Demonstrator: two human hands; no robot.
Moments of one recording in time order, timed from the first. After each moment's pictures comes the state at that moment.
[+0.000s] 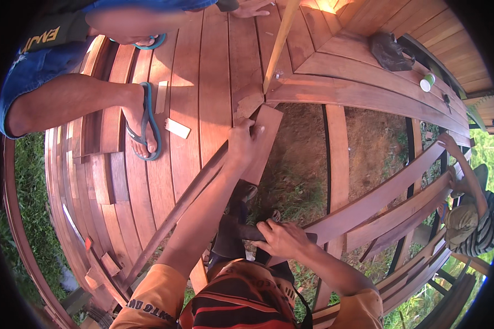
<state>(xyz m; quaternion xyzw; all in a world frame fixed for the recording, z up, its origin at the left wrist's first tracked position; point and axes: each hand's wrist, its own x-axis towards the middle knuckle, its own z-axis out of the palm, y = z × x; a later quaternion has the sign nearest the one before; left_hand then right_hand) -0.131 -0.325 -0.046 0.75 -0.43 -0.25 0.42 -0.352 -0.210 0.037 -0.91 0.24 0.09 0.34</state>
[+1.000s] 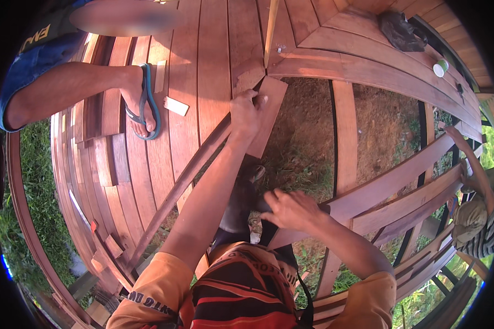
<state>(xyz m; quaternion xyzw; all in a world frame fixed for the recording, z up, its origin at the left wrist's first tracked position) -0.139 -0.337 -0.039 0.77 -0.42 -0.21 0.42 -0.353 -0.251 0.044 -0.90 0.21 0.16 0.34</state>
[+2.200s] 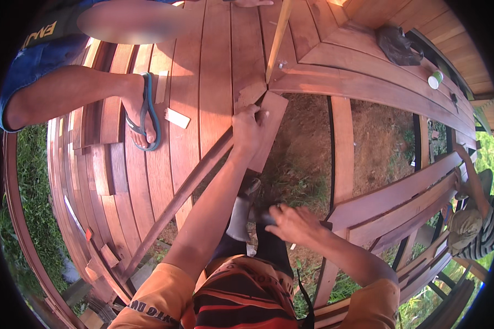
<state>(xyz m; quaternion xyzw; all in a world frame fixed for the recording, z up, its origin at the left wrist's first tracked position) -0.141 -0.338 -0.034 0.77 -0.39 -0.24 0.44 -0.353 -0.252 0.048 -0.87 0.25 0.25 0.34</state>
